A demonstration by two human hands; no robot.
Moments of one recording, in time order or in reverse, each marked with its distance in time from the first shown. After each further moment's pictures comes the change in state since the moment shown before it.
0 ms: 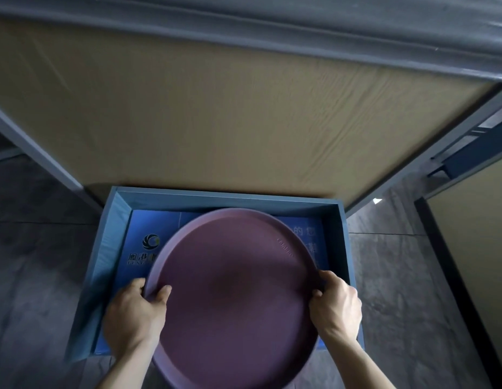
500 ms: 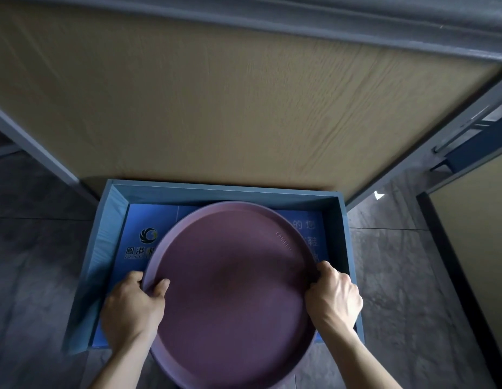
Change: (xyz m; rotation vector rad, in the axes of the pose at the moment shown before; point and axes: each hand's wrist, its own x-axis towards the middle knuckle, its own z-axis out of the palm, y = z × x) left_hand 0.003 -0.004 0.005 -0.008 0.009 0.035; right_hand 0.009 -0.002 0.007 -0.277 0.000 -0.073
